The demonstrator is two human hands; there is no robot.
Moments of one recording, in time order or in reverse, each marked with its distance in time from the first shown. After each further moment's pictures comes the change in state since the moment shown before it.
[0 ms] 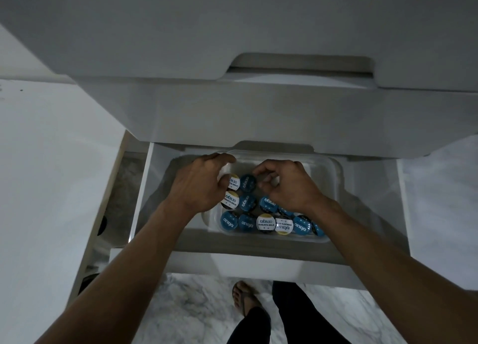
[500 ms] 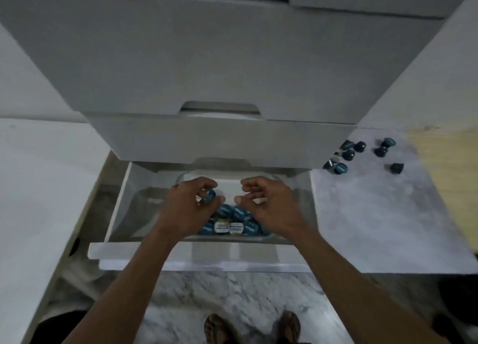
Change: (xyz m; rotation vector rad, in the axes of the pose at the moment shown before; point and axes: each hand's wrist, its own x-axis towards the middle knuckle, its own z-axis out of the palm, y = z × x) left_hand -0.058 0.092 -0.025 -0.395 0.174 -0.078; right_hand -0.105 -0.036 -0.057 0.267 0.282 0.029
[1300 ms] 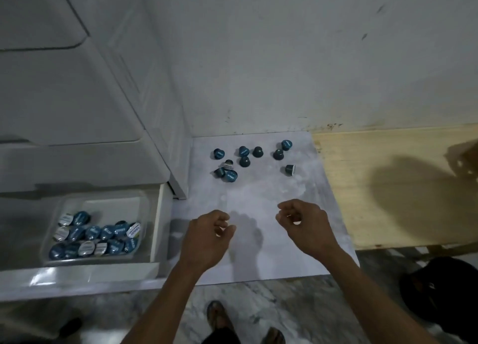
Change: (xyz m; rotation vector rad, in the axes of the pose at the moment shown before) left_hand -0.011 0.252 0.290 -0.080 -0.050 -0.079; right_hand -0.095 0.198 -0.351 -0.153 0.197 0.143
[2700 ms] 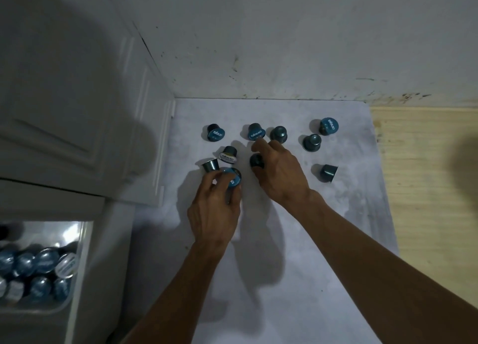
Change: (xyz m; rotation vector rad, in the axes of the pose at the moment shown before) left_hand 0.174 -0.063 0.108 0.245 0.332 -0.039; right_hand 0.240 0.037 0.121 -0.450 -0.203 -0.264
